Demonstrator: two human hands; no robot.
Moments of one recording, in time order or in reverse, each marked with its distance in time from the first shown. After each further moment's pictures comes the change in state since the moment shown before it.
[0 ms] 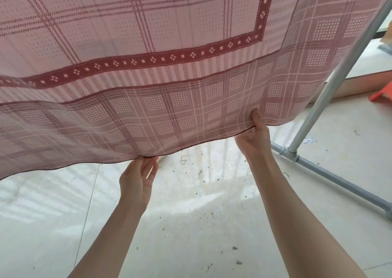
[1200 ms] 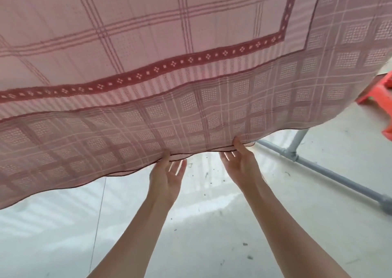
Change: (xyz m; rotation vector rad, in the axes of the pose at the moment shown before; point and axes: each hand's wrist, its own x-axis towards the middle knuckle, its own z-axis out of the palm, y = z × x) left_hand -0.013 0.005 0.016 -0.202 -0.192 -0.212; right_hand -0.068 0.056 0.017 -0.110 0.242 0.089
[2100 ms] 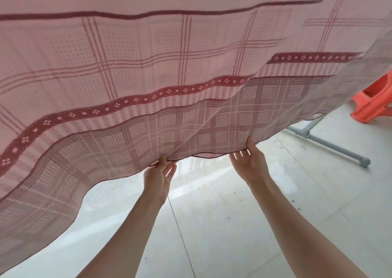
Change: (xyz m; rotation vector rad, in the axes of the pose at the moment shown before) left_hand 0.053 0.258 -0.178 0.250 0.020 -0.190; right_hand -0.050 0.241 0.136 -0.036 0.296 -0.194
